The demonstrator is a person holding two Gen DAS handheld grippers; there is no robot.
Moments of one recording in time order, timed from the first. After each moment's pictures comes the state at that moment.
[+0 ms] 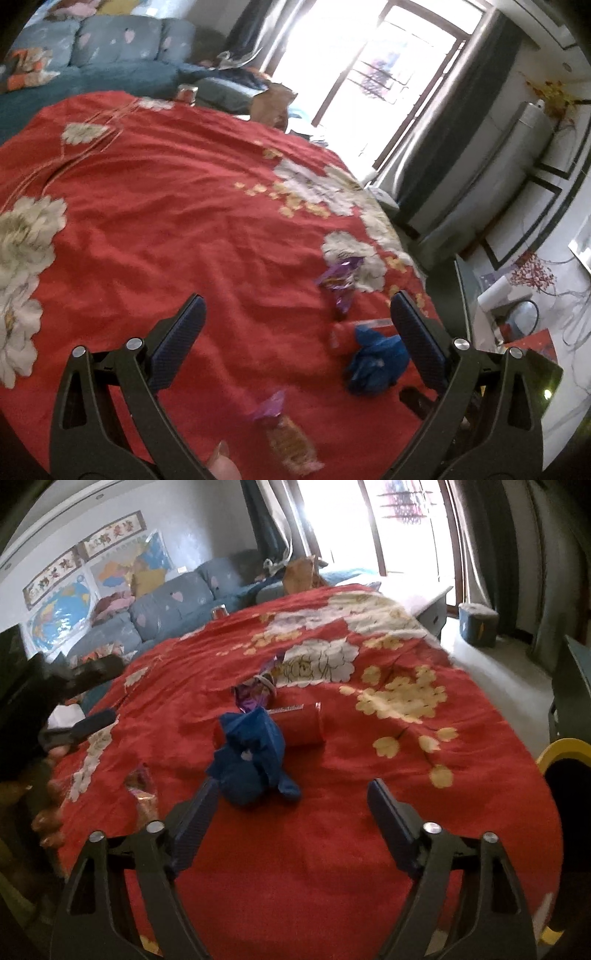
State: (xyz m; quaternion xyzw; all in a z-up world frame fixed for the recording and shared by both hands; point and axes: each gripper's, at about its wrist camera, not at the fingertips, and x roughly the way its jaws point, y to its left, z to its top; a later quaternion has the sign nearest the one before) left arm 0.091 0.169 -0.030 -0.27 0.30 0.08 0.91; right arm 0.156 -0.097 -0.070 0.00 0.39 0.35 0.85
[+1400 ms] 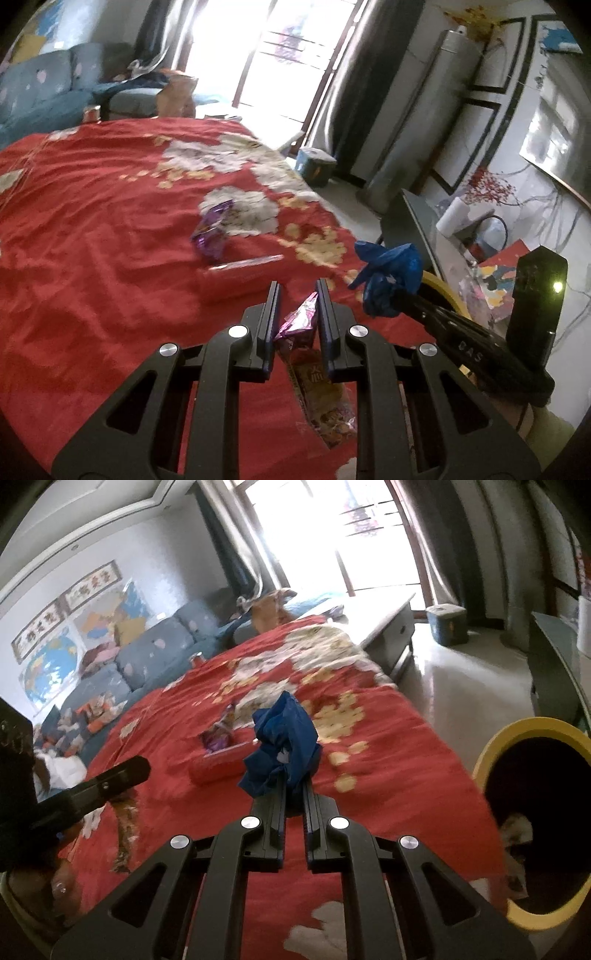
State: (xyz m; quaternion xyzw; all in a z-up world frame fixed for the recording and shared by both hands) left arm 0.099 0.047 -0.018 -0.15 0.33 -0.05 0.93; right arm 0.155 -0.184 -0.044 0.08 0.35 0.30 0.88
